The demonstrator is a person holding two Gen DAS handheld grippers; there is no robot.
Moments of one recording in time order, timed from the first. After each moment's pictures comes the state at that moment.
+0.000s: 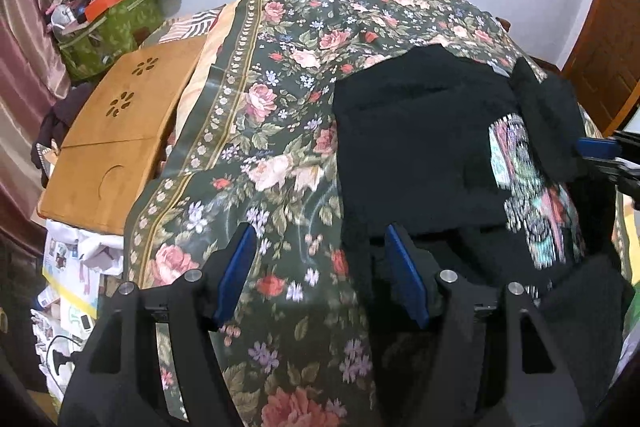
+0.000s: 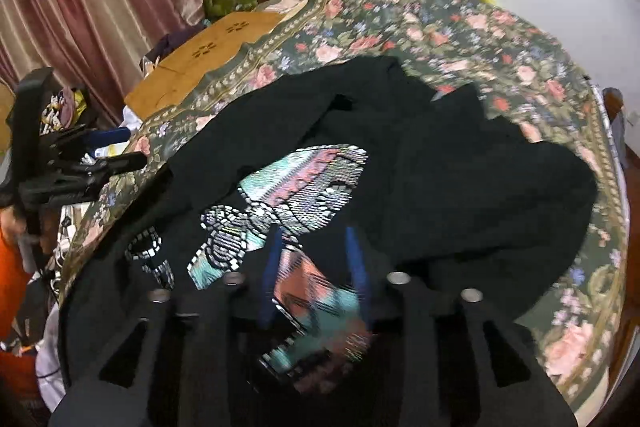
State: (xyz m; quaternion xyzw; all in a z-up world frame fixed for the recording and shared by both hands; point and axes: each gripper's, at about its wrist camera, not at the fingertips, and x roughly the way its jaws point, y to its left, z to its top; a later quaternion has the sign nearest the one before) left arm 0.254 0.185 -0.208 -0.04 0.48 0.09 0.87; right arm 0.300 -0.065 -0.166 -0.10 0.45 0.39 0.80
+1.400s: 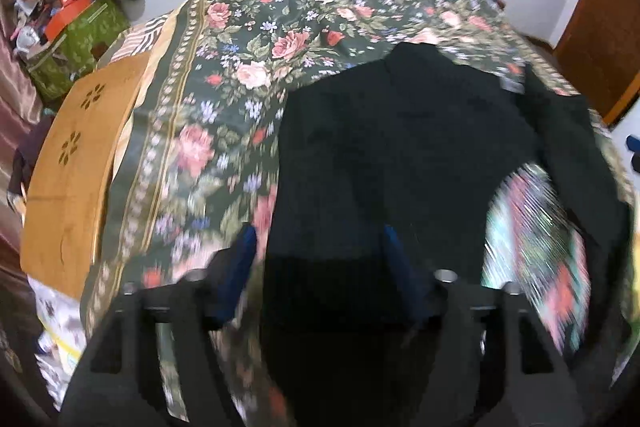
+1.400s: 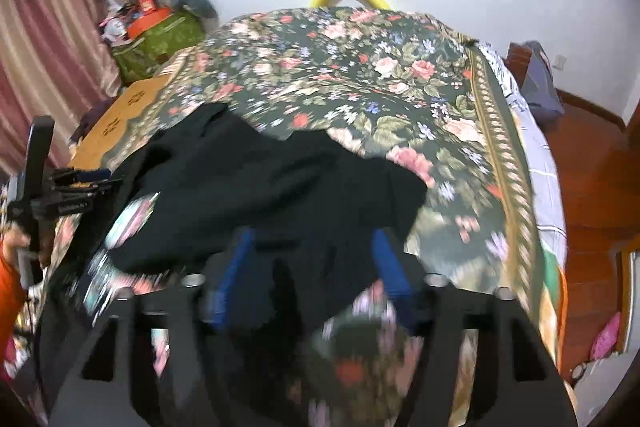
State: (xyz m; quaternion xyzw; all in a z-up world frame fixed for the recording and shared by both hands) left arm 0.359 0.159 -0.228 -0.03 0.51 0.06 0.86; right arm 0.351 -0.172 -0.160 -0.04 0.44 0.28 0.85
